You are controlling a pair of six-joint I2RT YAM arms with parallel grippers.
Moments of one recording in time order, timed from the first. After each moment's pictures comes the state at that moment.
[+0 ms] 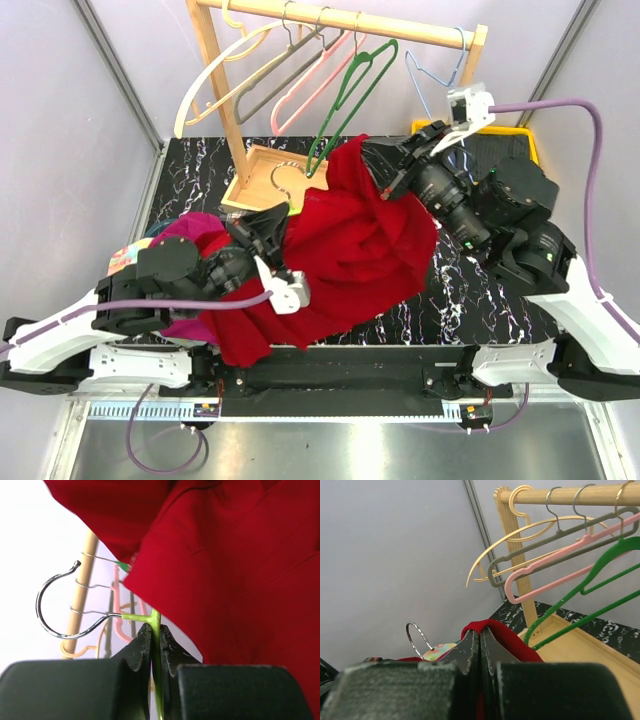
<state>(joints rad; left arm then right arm) -1.38 0.93 1.42 -0.52 -0.46 1.17 1.08 1.21 1.81 -0.34 0.36 0.25</state>
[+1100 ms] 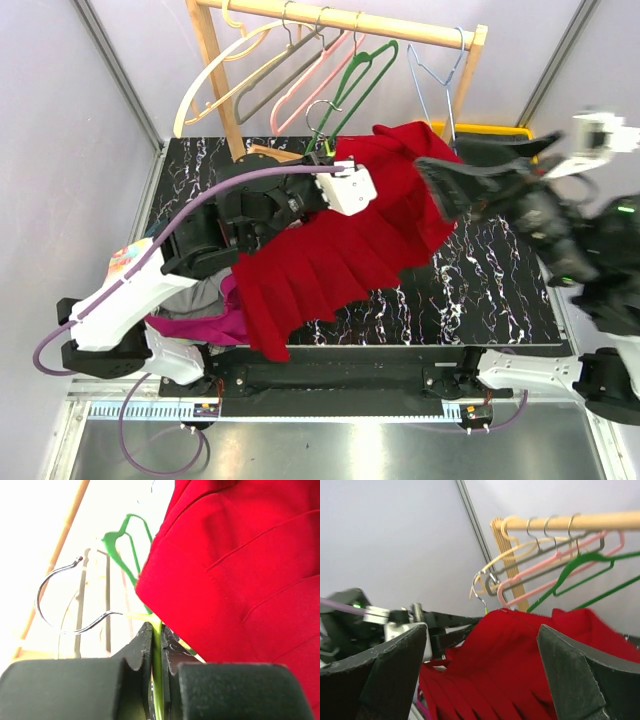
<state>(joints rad) -1.16 1.38 1.94 -0.70 -0.45 0.82 1.07 0.98 1.78 -0.46 0.37 0.26</state>
